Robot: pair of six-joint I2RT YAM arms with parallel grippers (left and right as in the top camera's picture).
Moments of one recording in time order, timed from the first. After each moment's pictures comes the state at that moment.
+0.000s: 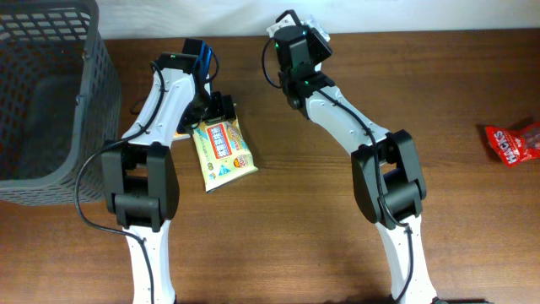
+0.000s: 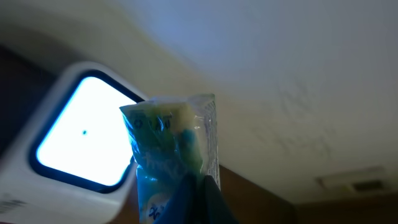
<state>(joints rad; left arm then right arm) -0.16 2.29 1.99 -1.18 0.09 -0.36 0.42 2.37 1.92 0.03 0.77 -0.62</state>
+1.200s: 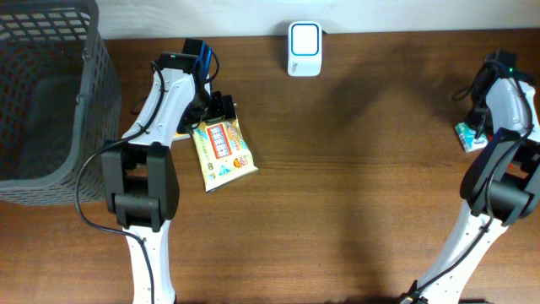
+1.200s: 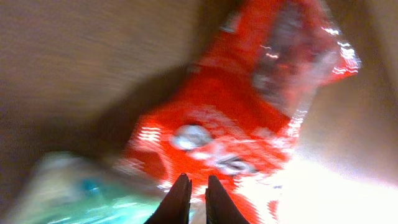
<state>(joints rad) -0.16 2.29 1.99 -1.18 0.09 -0.36 -0.41 2.36 1.97 -0.99 0.52 0.29</state>
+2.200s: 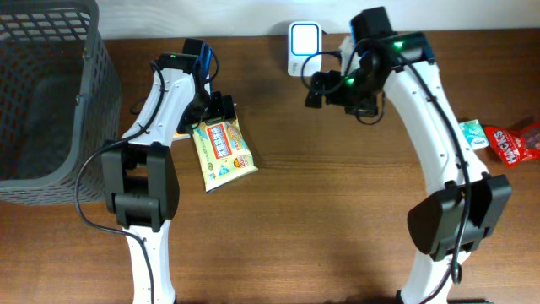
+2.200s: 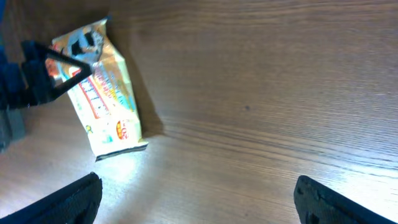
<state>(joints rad) -0.16 2.29 1.99 -1.18 0.09 -0.36 0.23 2.01 2.02 -1.29 -0.32 0.30</state>
